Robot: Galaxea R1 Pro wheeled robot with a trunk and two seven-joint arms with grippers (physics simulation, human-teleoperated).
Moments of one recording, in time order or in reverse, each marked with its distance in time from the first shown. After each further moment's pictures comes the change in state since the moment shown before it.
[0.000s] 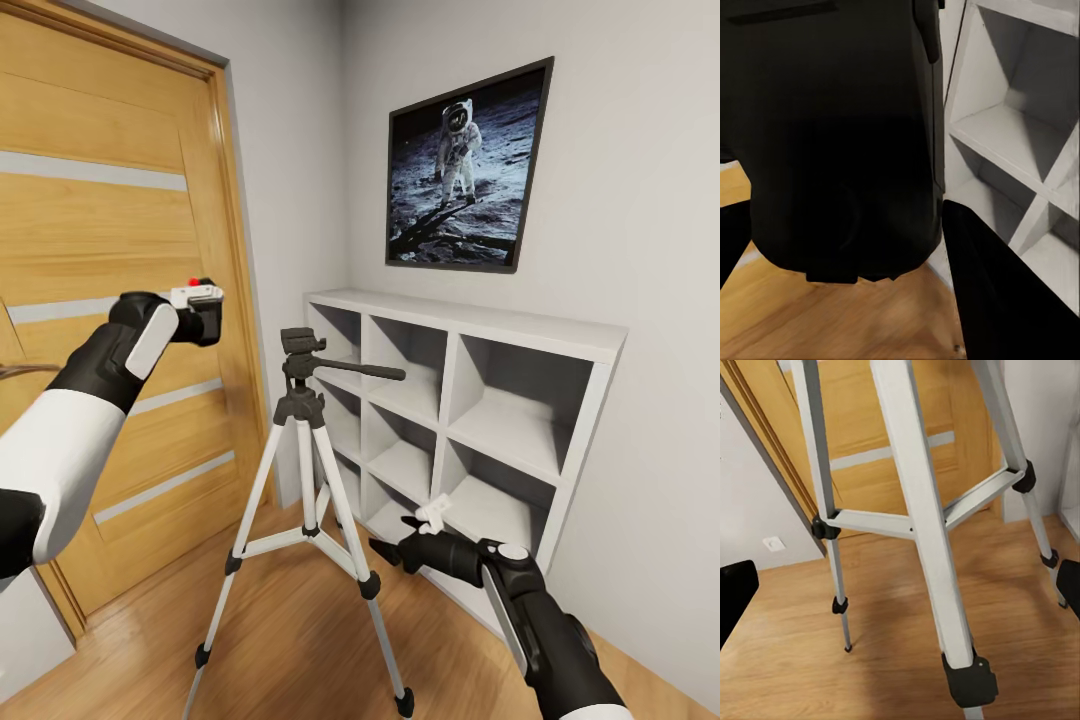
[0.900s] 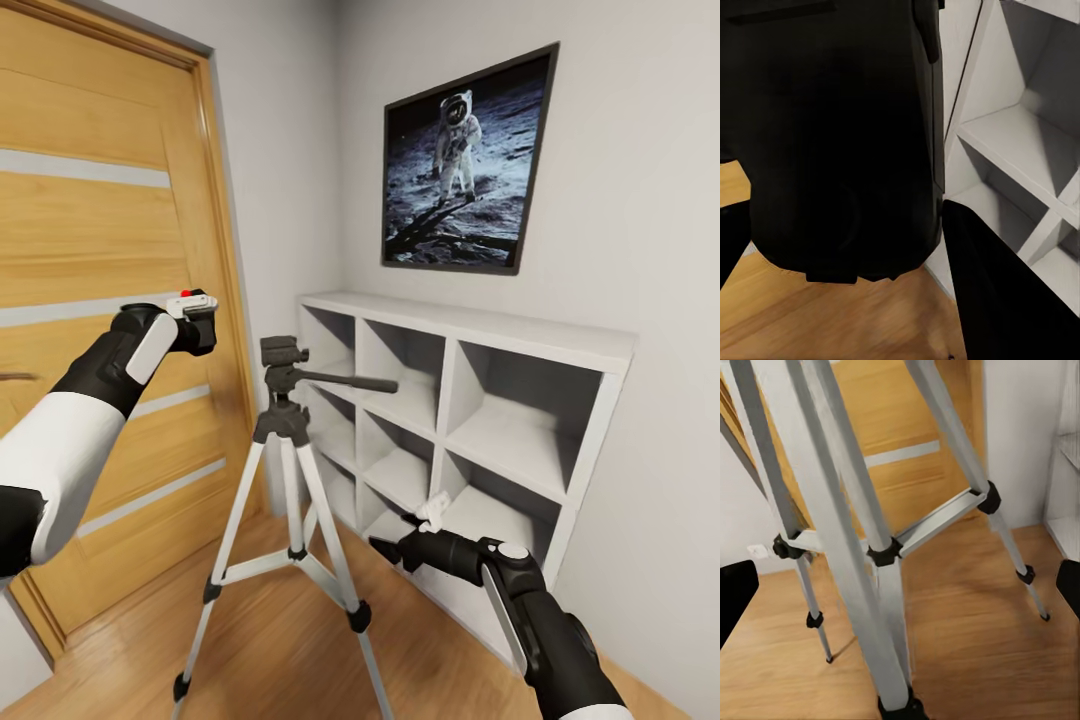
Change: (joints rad) left arm 0.000 0.006 -0.002 0.084 0.028 -0.060 0.025; right arm 0.000 0.000 0.000 -0.008 0.002 -0.001 -0.001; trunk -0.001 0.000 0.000
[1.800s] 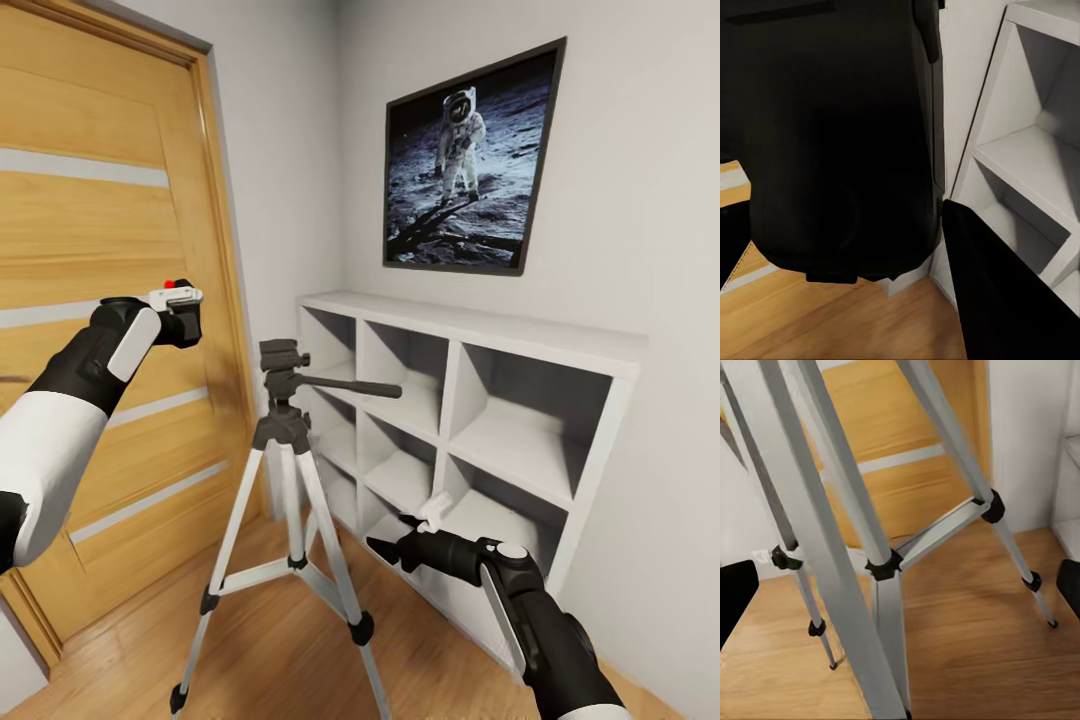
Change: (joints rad) left arm 0.000 0.046 -0.001 -0.049 -0.010 0.008 -0.003; right arm 0.000 0.006 0.000 -0.001 -0.008 0.009 0.009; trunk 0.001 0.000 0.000
